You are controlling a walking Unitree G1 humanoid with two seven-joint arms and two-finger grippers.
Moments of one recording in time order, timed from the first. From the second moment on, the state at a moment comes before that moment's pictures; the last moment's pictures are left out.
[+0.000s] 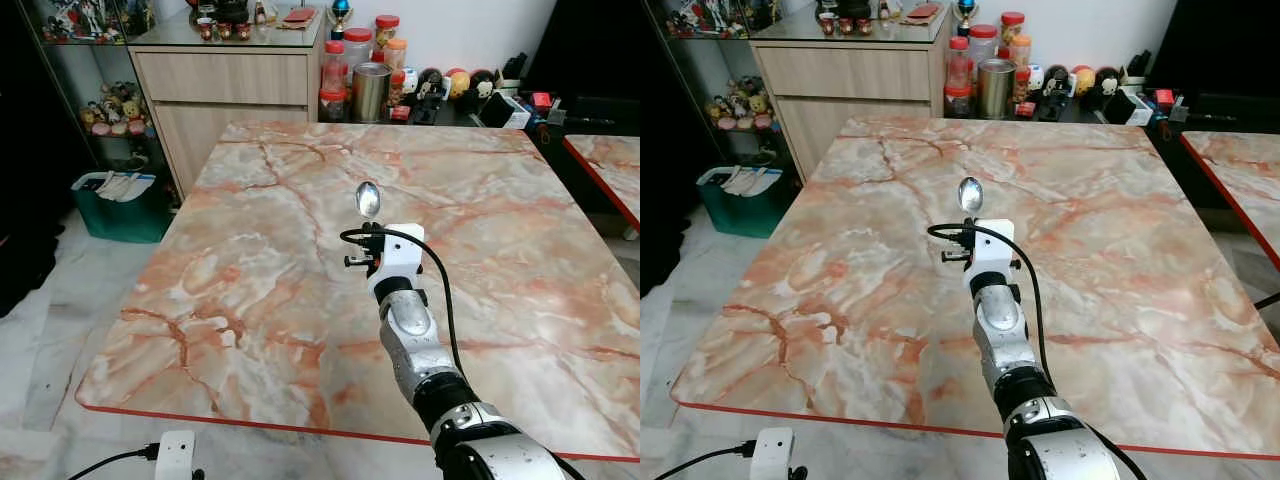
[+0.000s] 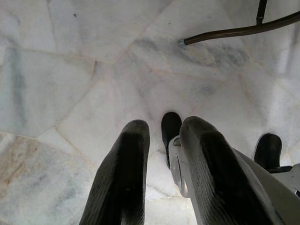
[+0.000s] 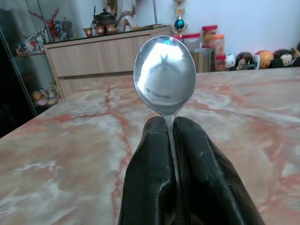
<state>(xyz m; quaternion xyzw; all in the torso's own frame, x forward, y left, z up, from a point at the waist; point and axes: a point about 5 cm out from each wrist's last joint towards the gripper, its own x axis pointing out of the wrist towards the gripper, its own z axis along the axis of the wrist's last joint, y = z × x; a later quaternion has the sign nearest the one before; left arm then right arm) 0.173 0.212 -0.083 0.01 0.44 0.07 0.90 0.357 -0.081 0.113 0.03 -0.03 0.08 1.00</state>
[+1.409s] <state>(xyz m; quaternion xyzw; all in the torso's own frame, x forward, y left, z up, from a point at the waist) 0.169 0.213 -0.085 0.01 0.45 0.08 0.89 0.358 -0.065 0.129 0.00 -0.07 0.11 0.99</state>
